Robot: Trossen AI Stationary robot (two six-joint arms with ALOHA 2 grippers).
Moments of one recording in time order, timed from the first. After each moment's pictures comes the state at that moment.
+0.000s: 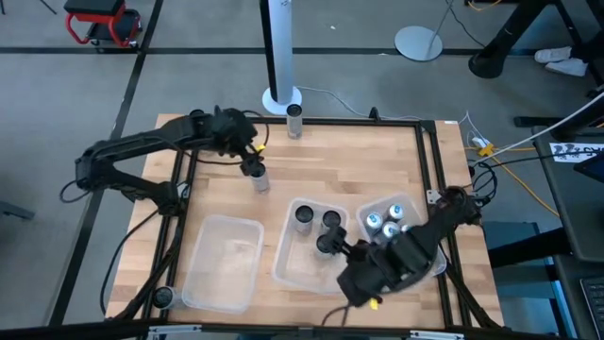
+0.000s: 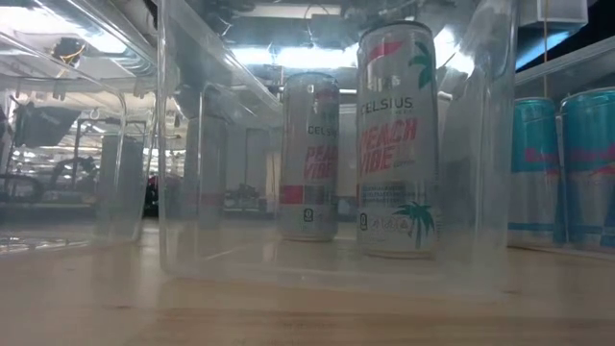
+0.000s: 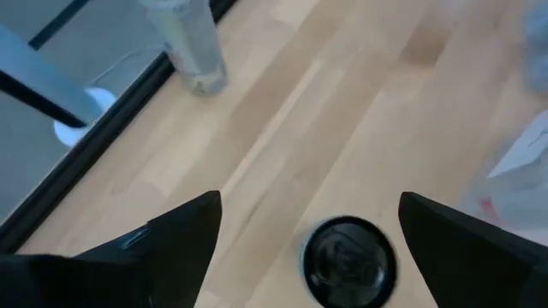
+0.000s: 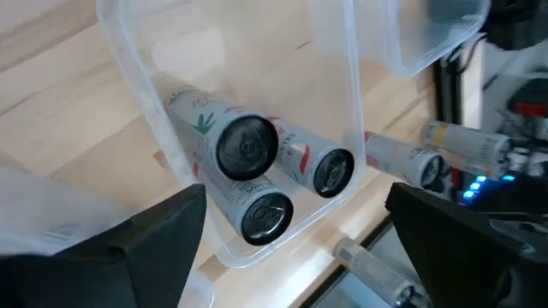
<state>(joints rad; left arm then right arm) 0.37 1.21 1.16 -0.85 -0.12 -0.17 0.64 2.02 2.33 -1.57 0.48 -0.53</state>
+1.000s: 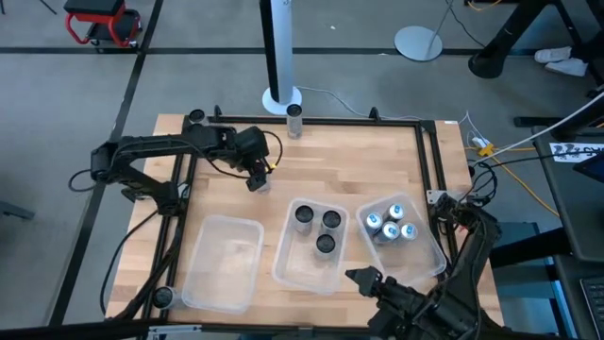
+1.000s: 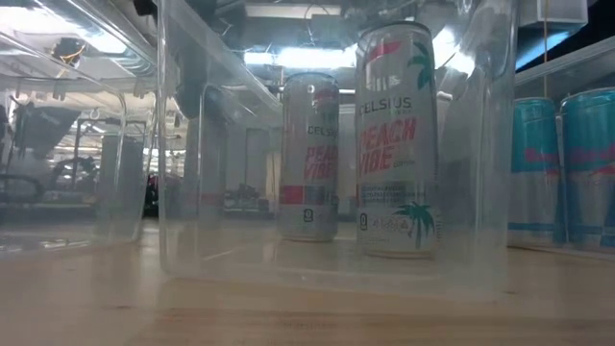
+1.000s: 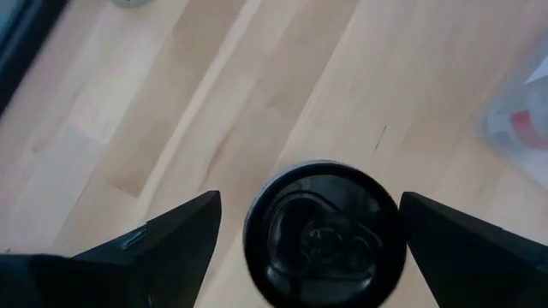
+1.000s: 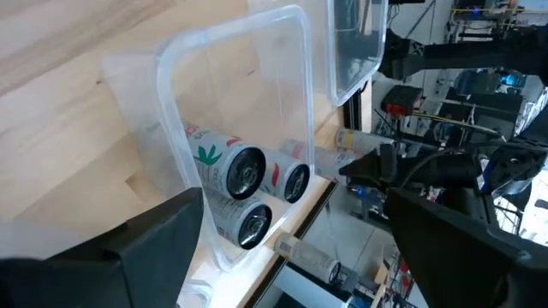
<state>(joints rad) 0.31 1.37 1.10 -0.87 -0.08 -0.16 0.94 2.03 2.22 -1.57 0.86 -0.27</state>
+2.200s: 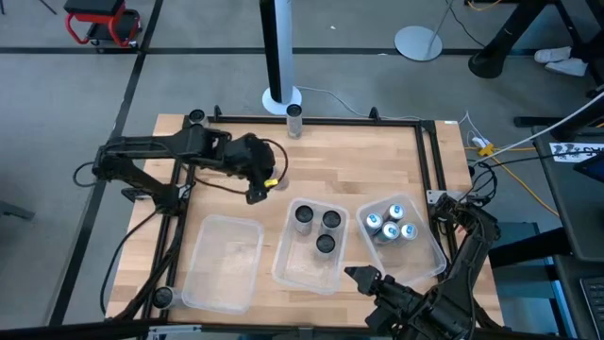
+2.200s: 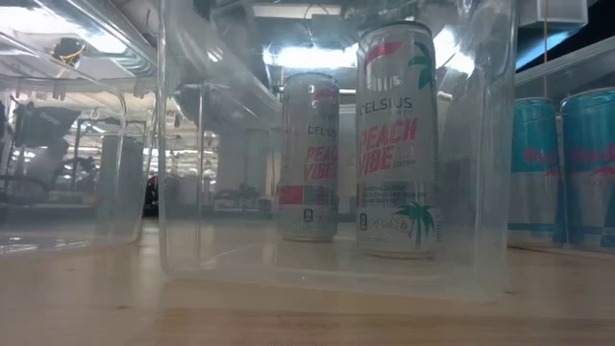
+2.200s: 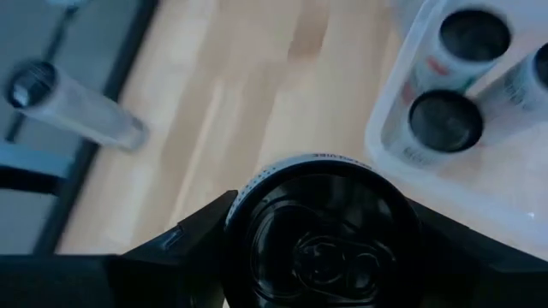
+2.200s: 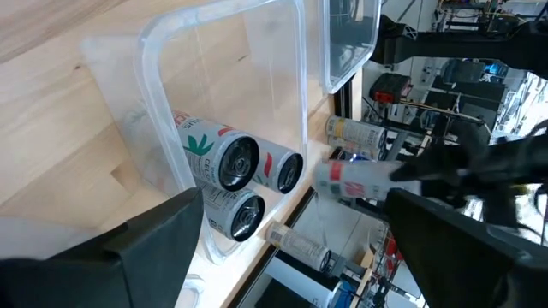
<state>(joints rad) 0.02 1.40 1.52 -1.08 -0.25 -0.15 0.94 2.03 2.18 -1.57 0.91 -0.24</state>
